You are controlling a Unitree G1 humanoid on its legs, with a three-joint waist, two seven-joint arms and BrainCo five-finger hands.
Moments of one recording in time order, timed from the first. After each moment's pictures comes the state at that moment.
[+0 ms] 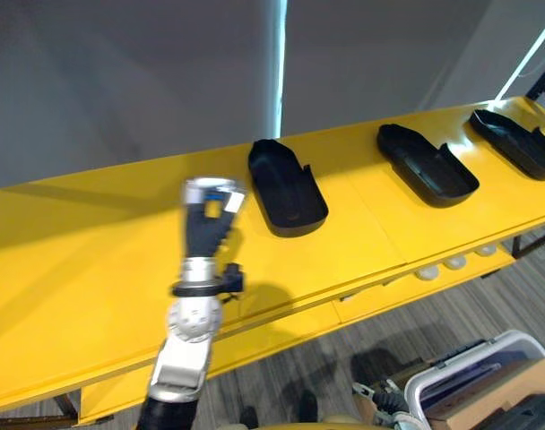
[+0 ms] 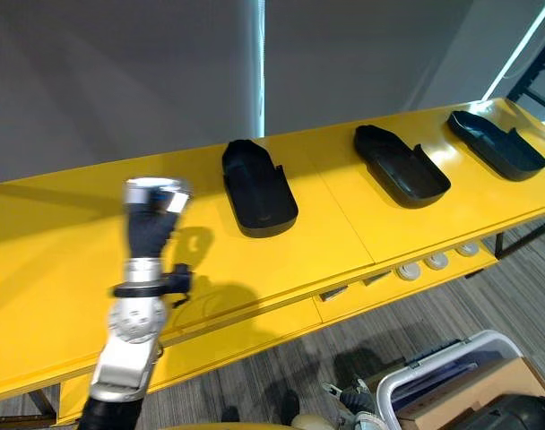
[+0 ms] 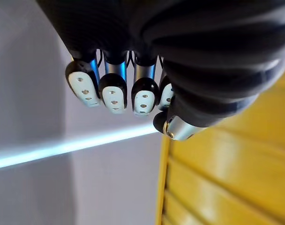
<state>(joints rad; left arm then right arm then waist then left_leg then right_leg) 0.13 0.03 0.23 -0.54 0.07 -0.25 0.38 0.15 -0.03 -0.19 0.95 0.15 -0.10 -0.07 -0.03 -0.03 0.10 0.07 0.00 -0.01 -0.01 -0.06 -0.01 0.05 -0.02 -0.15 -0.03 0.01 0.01</state>
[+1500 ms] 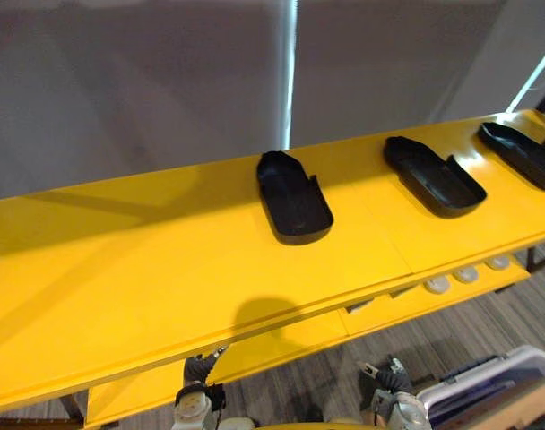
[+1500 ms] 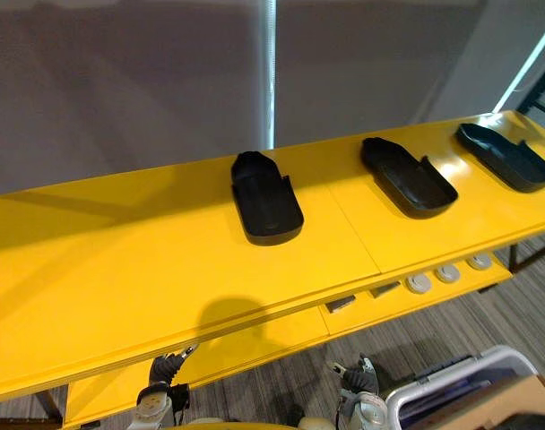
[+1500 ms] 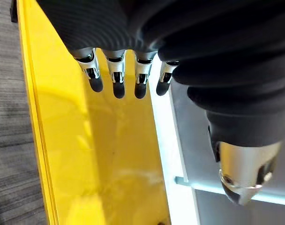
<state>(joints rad) 0.16 -0.04 0.10 0.64 0.05 -0.08 0.22 0.12 0.01 -0.22 0.80 0.13 -0.08 -0.13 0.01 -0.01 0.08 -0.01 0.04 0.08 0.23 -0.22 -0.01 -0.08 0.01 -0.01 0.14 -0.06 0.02</state>
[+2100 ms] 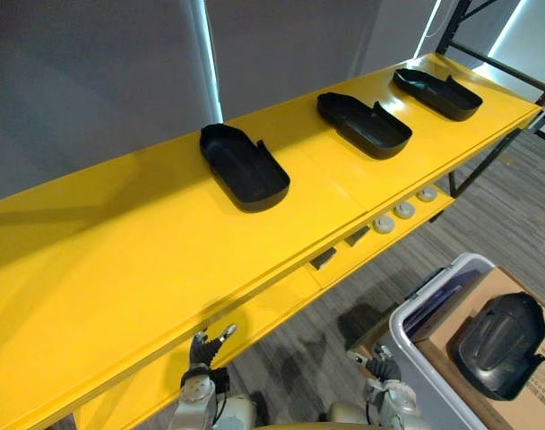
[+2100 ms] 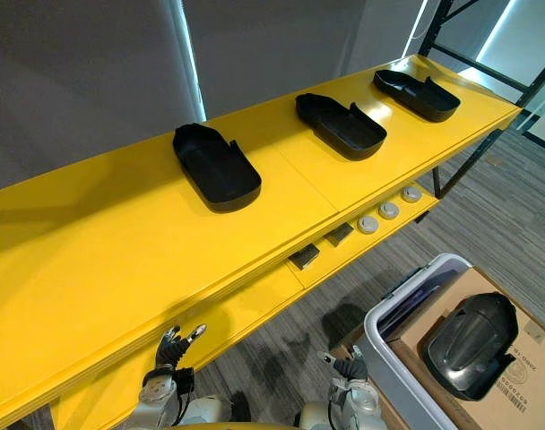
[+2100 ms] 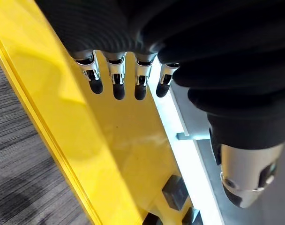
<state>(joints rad) 0.09 0.00 0.07 0.70 0.05 -0.08 0.22 0.04 -0.01 -0.19 0.84 0.11 -0.06 -0.13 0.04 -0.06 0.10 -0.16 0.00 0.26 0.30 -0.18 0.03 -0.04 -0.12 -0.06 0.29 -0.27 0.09</state>
